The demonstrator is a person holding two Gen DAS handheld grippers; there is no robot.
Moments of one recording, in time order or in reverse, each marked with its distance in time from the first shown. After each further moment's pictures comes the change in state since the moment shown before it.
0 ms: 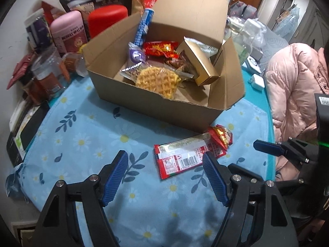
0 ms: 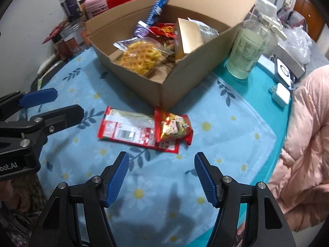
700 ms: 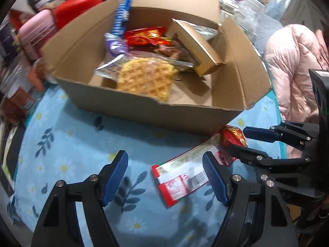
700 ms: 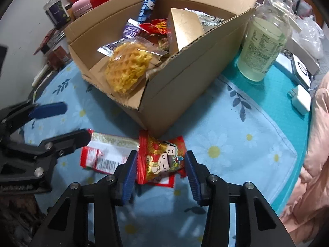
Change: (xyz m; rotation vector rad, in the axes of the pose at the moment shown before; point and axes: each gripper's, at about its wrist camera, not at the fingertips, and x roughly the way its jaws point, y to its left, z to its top) left arm 0.057 0.003 0.022 0.139 0.066 -0.080; right arm 0.038 -0.020 0.021 0.020 0.001 0.072
